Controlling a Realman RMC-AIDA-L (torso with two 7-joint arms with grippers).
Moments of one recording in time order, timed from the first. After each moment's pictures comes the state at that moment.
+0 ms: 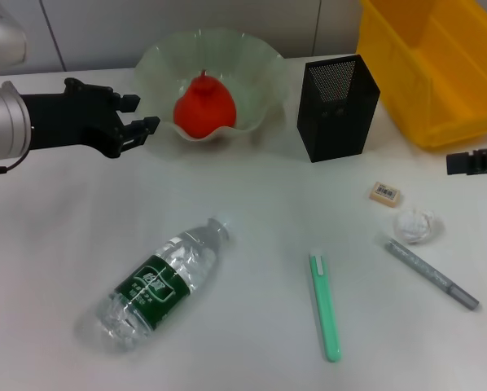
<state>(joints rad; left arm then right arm) -0.45 -2.07 1.28 1.23 2.07 1.08 -1.86 0.83 2.03 -2.91 1.24 0.19 -2.14 1.97</state>
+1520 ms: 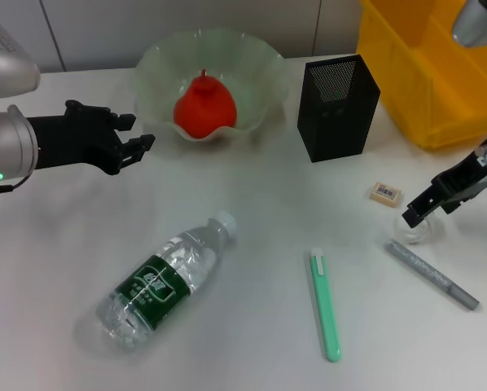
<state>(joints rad) -0.46 -2.07 1.29 1.08 2.04 0.99 -1.77 1.22 2.08 -2.91 0.88 -0.60 -1.60 2.10</state>
